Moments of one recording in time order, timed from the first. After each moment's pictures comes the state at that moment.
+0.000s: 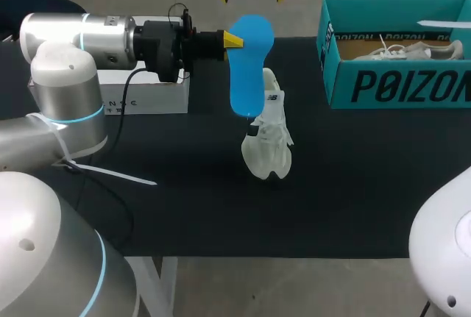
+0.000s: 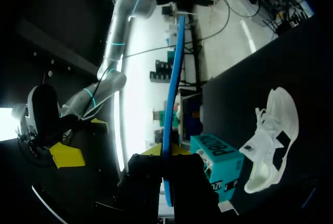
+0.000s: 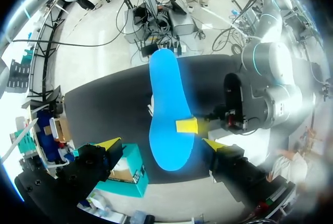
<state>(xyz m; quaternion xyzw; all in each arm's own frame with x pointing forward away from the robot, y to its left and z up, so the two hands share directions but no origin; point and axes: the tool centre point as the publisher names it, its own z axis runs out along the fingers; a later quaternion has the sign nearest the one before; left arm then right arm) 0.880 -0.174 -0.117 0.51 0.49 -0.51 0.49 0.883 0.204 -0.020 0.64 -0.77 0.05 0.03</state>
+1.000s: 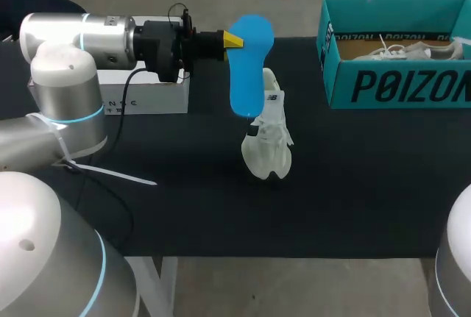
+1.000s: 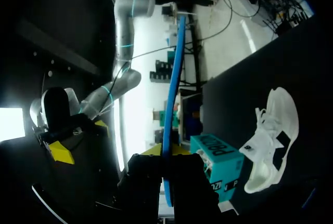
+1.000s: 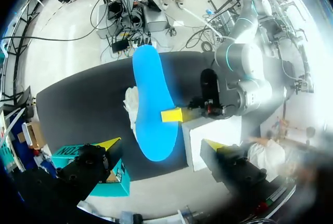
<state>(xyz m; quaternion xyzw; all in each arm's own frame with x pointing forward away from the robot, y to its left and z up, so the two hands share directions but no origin) 0.880 -0.174 -0.117 0.51 0.49 -0.51 0.49 0.893 0.196 -0.003 0.62 -0.78 -0.05 -0.10</state>
